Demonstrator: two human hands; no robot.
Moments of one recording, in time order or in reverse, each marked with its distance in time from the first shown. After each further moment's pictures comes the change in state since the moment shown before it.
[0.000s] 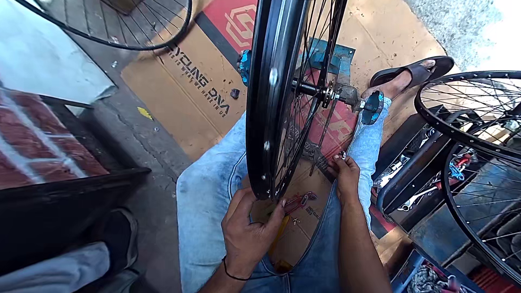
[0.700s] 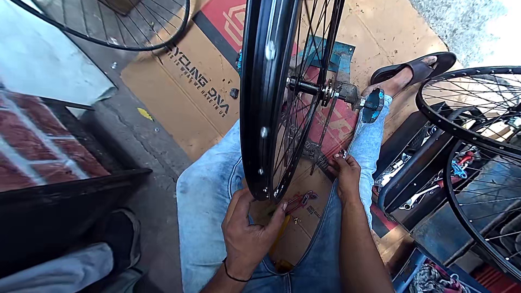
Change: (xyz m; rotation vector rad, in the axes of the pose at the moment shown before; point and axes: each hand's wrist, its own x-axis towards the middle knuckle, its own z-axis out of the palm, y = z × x) left_hand -0.005 -0.004 -0.001 0.039 0.000 -0.002; right_hand 0.001 0.000 0.000 0.018 -0.004 0.021
